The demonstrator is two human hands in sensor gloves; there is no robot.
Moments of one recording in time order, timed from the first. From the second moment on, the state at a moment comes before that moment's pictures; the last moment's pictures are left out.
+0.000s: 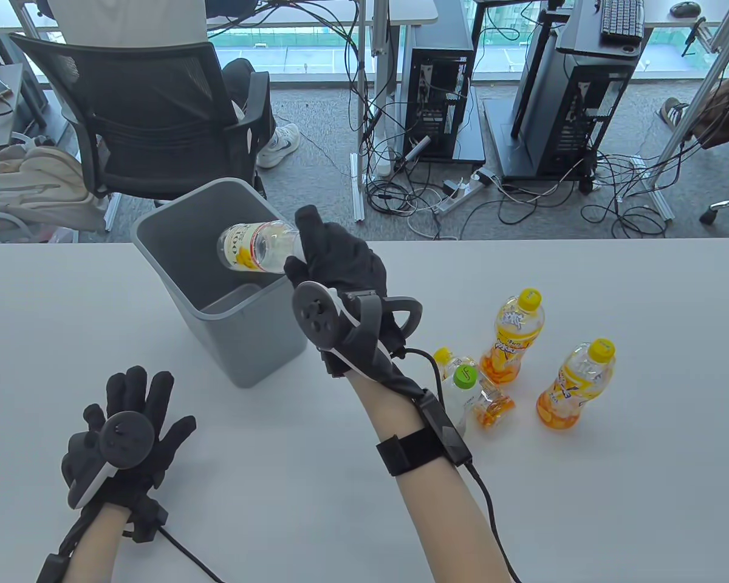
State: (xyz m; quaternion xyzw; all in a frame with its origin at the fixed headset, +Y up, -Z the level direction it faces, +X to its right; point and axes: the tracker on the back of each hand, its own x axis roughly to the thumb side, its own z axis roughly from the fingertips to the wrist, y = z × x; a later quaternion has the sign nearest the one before) left_hand -0.351 -0.740 -0.287 0.01 0.05 0.14 0.99; right_hand -0.051 -0.509 -0.358 0.08 -0.32 0.94 0.13
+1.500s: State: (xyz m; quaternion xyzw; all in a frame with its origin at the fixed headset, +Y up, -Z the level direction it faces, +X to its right) left_hand -0.348 -0.742 -0.287 -0.01 0.05 0.12 0.99; right_hand 0.122 -0.629 -0.355 0.02 0.09 0.99 -0.05
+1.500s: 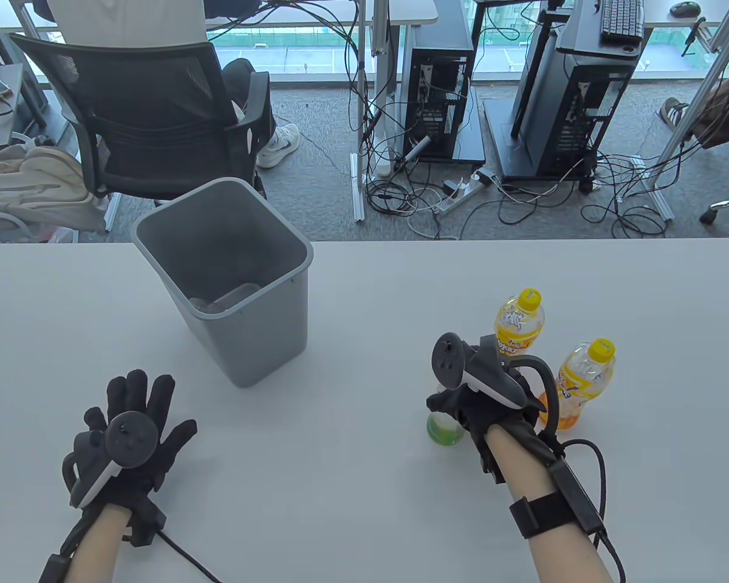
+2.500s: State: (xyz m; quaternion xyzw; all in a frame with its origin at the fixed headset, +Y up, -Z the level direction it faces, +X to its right) left_hand -0.352 -0.742 -0.287 -0.02 0.06 0.14 0.99; right_hand 0.097 -0.545 -0.366 0.00 -0.18 0.97 0.13
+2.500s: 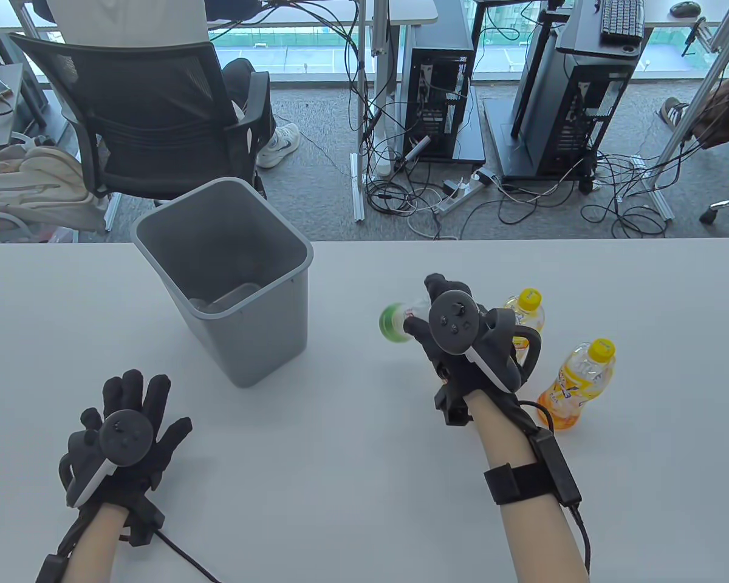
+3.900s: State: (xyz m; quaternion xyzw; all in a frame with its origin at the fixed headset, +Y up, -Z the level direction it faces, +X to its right) left_hand -0.362 -0.741 -0.289 -0.03 0.08 0.16 0.98; right_hand -0.056 -0.524 -0.377 0.13 -0.27 0.93 0.19
